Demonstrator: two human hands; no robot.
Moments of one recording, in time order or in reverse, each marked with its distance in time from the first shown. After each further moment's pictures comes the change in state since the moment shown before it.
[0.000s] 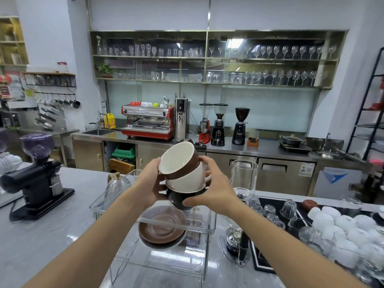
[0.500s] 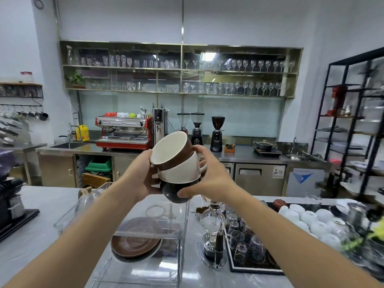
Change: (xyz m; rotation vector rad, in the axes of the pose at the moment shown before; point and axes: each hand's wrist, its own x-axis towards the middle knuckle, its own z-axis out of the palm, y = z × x) left_hand -0.018 0.034 0.058 0.042 -0.116 0.048; right_hand -0.016 -0.029 -0.077 -0.037 0.032 -0.037
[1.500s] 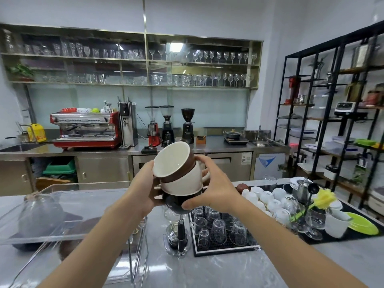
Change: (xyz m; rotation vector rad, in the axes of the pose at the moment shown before) left_hand -0.012 -0.070 0.115 -0.015 -0.100 -0.050; right_hand -0.079 0.071 -0.077 -0.079 0.117 0.096
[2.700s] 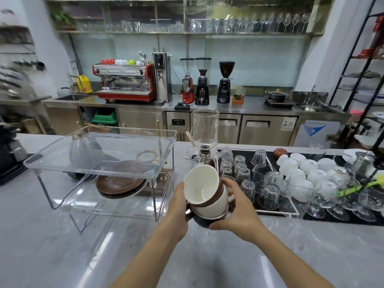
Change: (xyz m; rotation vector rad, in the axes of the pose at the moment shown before) left_hand 0.000 -0.187 -0.020 -0.183 0.291 -0.197; right_hand -0.076 0.147 0.099 0.103 -0.129 0.145
